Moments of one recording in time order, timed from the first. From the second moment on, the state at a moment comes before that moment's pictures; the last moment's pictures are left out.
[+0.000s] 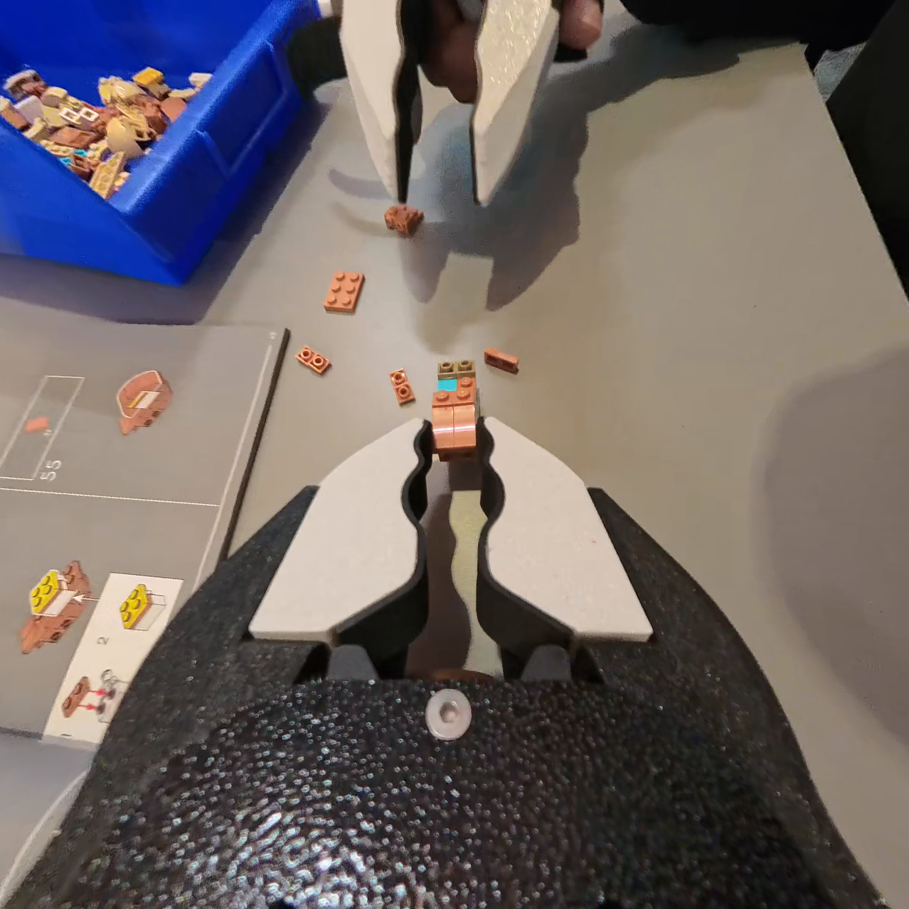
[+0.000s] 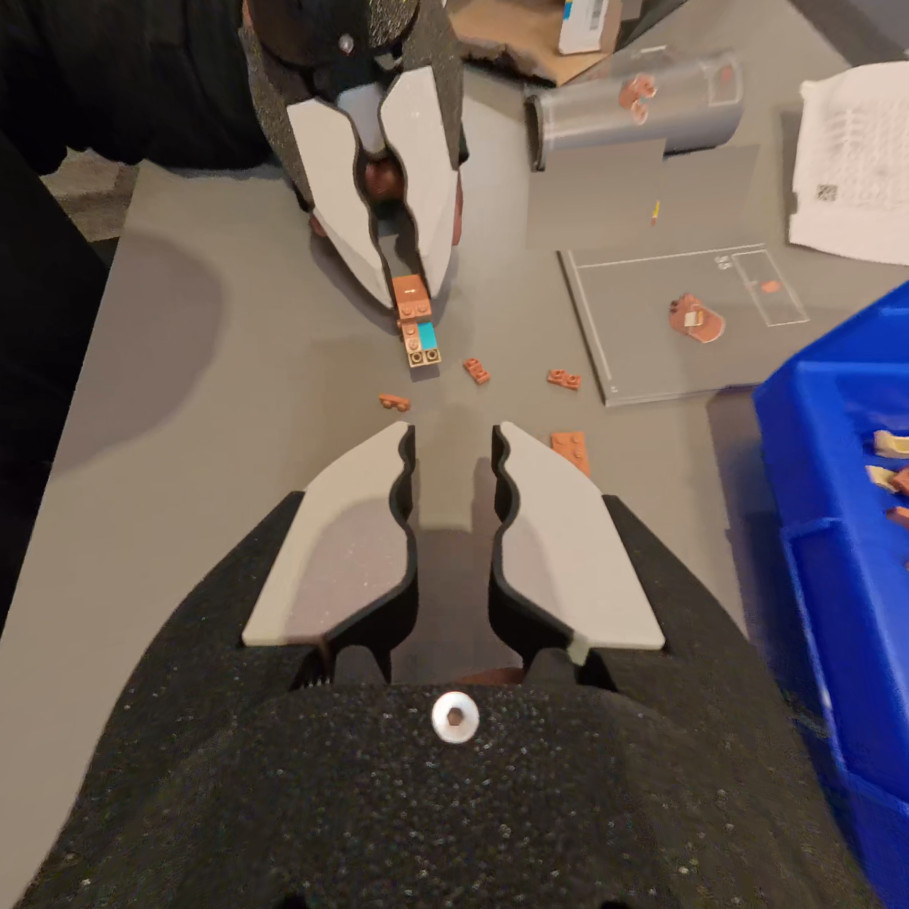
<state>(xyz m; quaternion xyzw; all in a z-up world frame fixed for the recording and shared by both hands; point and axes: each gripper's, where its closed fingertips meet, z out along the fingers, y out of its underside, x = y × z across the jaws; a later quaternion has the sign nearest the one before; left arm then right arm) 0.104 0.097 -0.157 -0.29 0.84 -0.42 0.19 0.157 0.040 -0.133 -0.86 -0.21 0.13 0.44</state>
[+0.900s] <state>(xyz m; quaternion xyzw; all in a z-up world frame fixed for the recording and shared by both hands) 0.108 0.102 -0.166 -0.30 0.85 -0.39 0.20 0.112 0.058 -0.173 -0.90 -0.20 0.09 0.38</state>
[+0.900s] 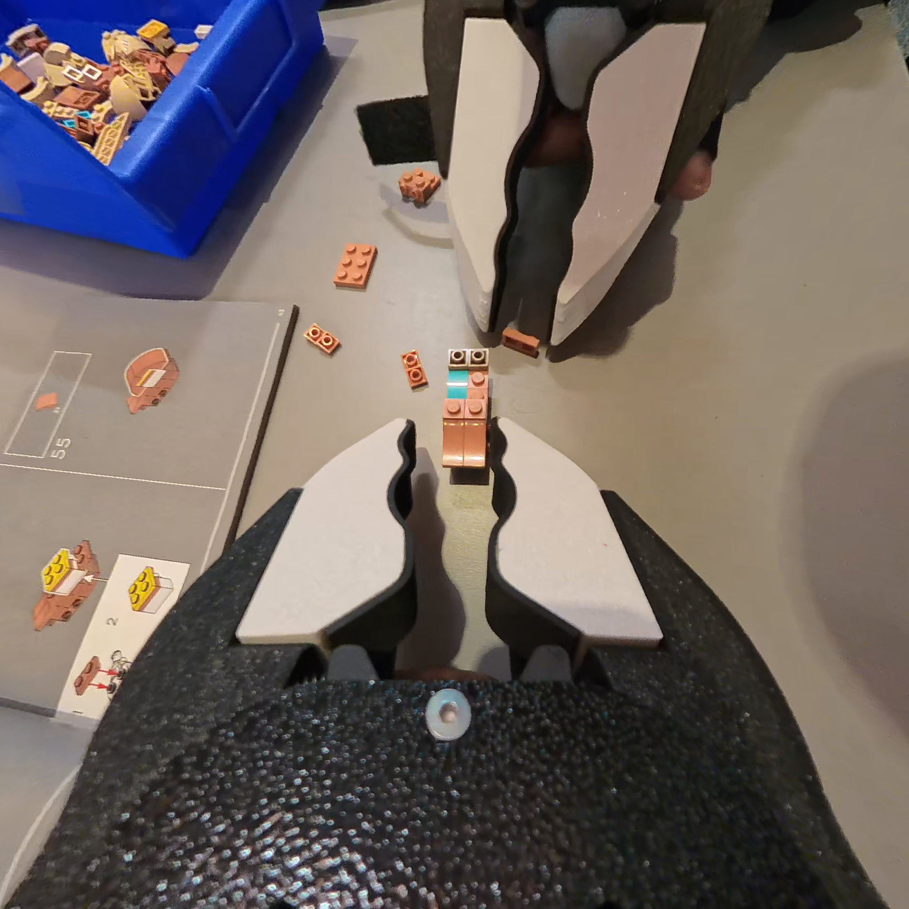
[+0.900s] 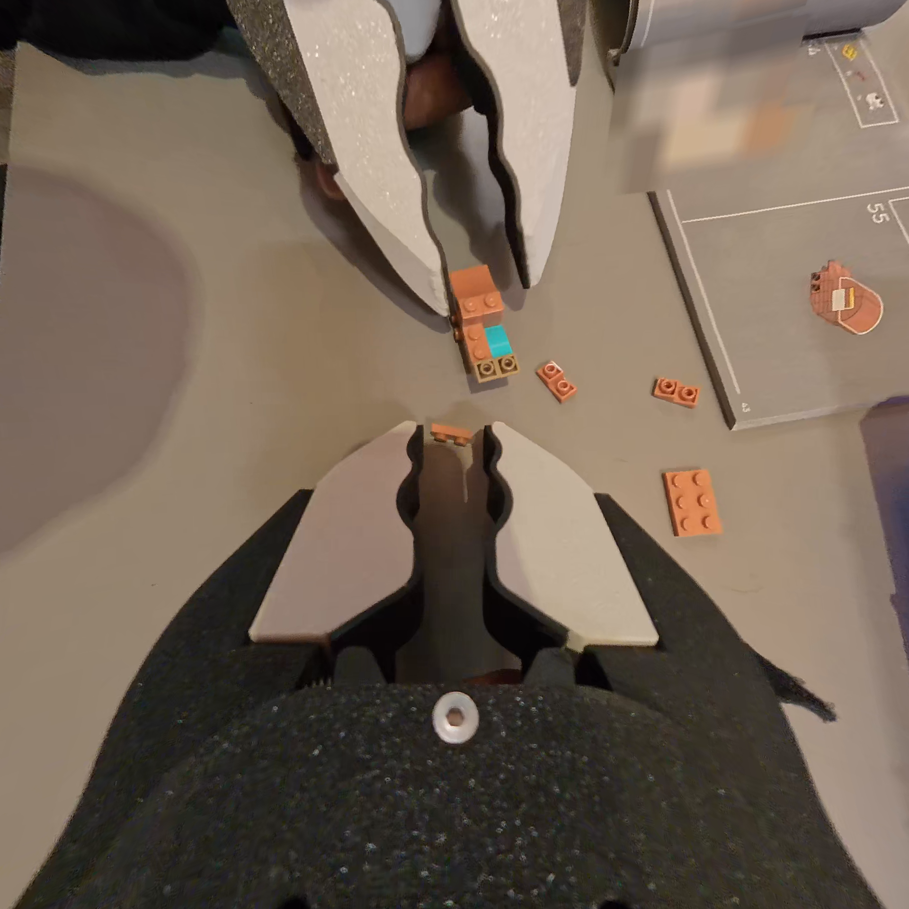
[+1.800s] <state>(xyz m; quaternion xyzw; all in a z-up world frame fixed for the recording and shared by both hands) 0.113 0.099 -0.149 -0.29 0.83 -0.44 0.21 0.112 0.059 -0.174 -0.90 -0.21 0.08 0.38</state>
